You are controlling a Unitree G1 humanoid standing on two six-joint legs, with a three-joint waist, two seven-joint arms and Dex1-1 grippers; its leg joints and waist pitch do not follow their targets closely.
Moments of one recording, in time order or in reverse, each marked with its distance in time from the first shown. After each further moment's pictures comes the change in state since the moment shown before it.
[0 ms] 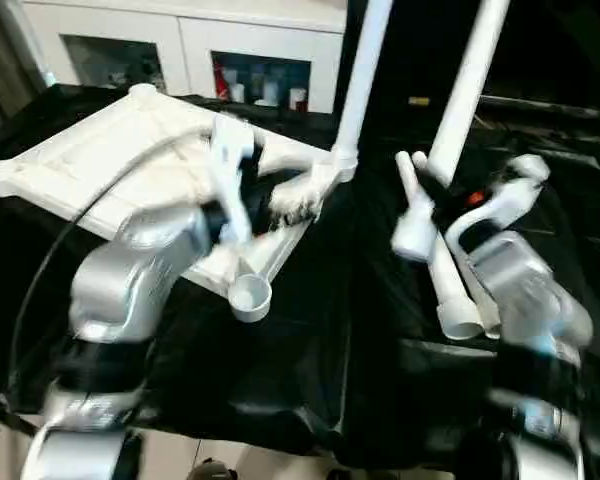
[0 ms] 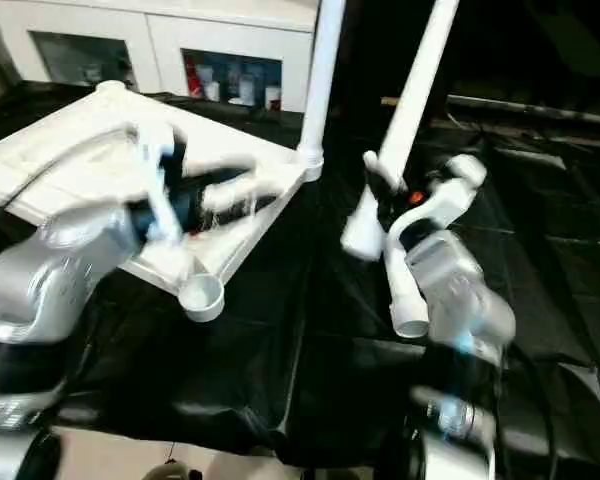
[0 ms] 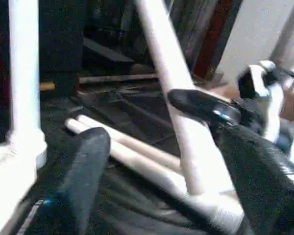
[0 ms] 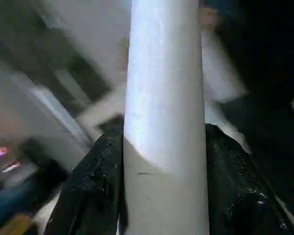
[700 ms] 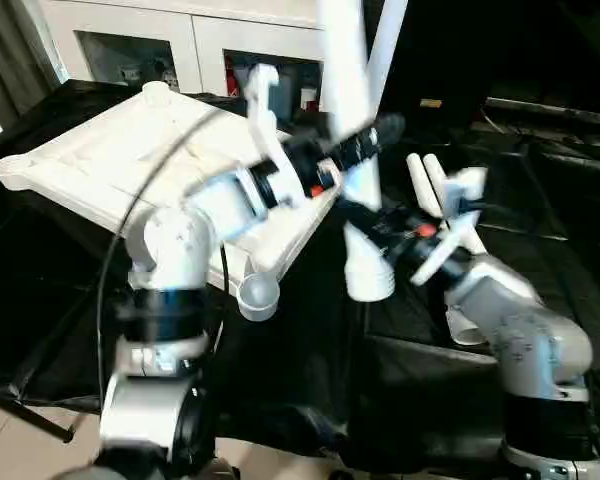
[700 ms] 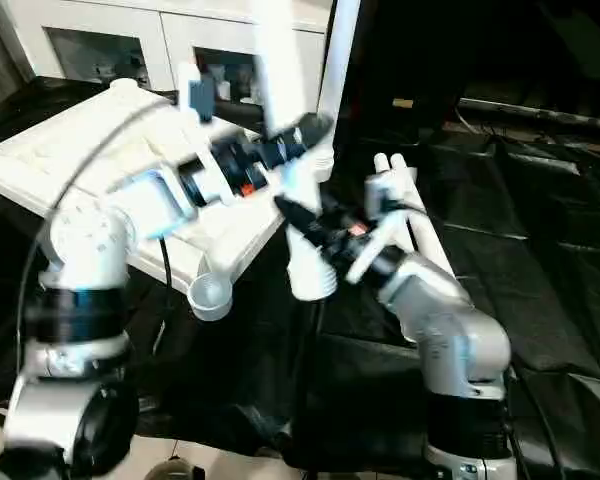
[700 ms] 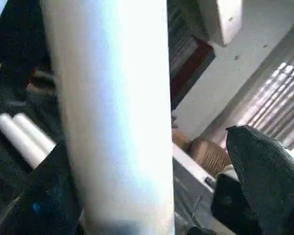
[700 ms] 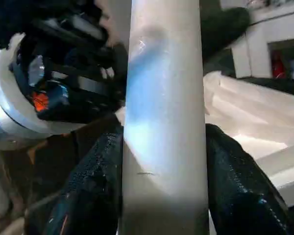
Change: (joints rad) left arm -0.100 -0.194 0.102 0.099 -0.190 0.143 0.178; right arm 0.128 -0.172 0.408 -0.111 -0.070 -0.027 0.256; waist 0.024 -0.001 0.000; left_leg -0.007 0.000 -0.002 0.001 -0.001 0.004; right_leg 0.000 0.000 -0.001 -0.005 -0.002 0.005
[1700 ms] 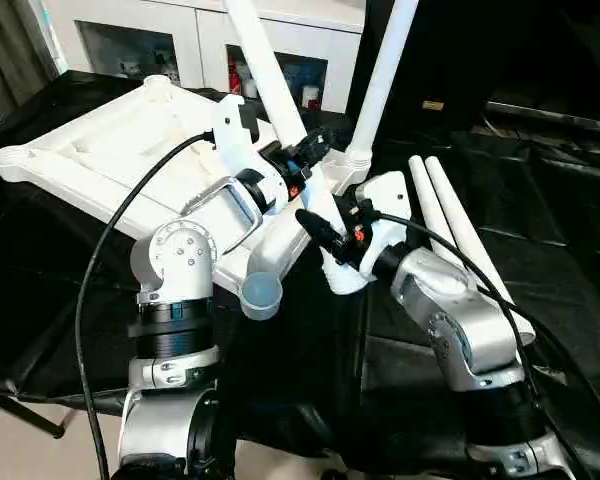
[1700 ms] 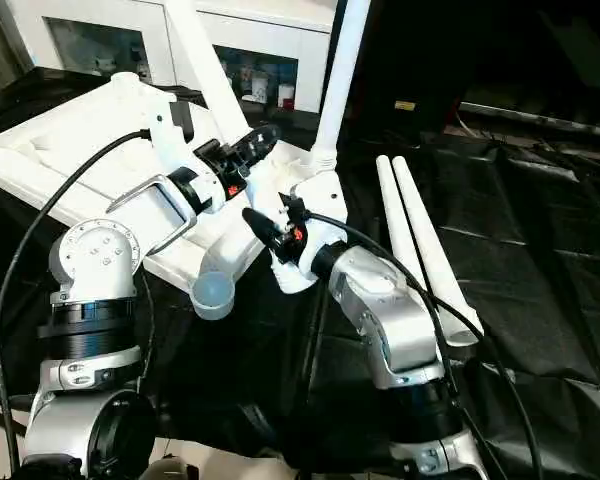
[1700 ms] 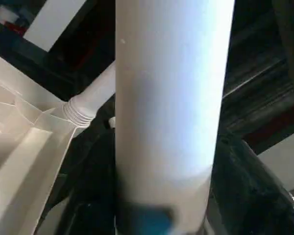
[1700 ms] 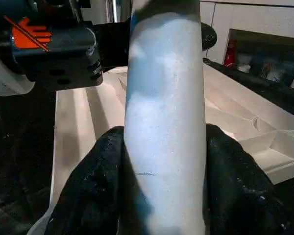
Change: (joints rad) left arm 0.021 -0.086 0.131 0.001 0.043 -0.057 0.375; right arm -0.063 0.067 0.198 0.132 -0.291 -0.182 -0.236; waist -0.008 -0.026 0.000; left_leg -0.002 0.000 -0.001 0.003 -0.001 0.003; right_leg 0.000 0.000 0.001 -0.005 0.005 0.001
